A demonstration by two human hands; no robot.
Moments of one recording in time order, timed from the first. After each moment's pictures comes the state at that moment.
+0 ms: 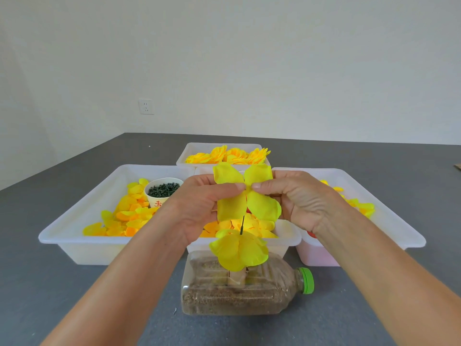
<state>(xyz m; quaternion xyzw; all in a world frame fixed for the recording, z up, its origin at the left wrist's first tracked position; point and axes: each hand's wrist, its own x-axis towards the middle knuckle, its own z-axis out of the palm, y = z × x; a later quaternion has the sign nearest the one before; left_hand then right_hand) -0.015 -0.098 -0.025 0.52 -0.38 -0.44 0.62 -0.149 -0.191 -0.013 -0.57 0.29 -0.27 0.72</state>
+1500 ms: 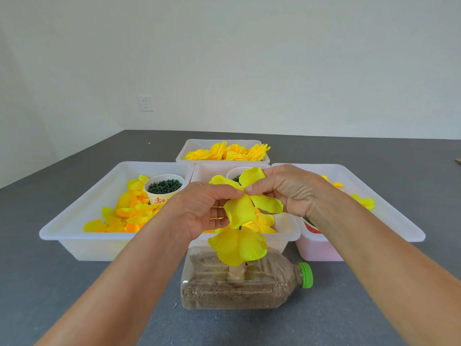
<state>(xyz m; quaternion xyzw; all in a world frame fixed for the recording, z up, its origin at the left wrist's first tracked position) -0.009 -0.112 -0.038 0.59 -0.30 -0.49 0.57 -0.137 -0.204 -0.012 -0.62 0.33 -0.18 0.69</state>
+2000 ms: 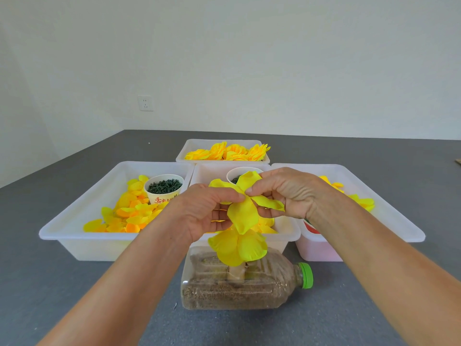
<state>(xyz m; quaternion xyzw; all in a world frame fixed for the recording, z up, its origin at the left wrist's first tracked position) -0.009 -0.112 -0.040 0.59 -0.31 -0.49 0.56 -0.138 -0.208 -0.015 -0.63 0.34 -0.15 0.68</state>
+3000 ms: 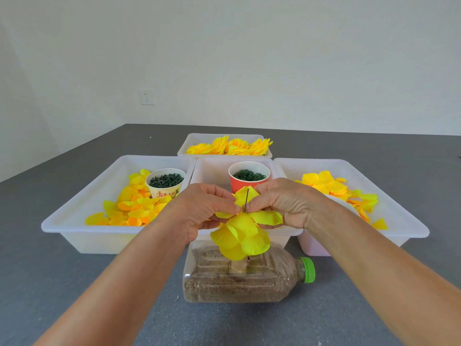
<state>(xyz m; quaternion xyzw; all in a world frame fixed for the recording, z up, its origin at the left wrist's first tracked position) -0.005 -0.101 -0.047 0.67 -0.35 -0.41 0.51 -0.135 -0.202 -0.038 -0.66 0.36 -0.10 0.65</state>
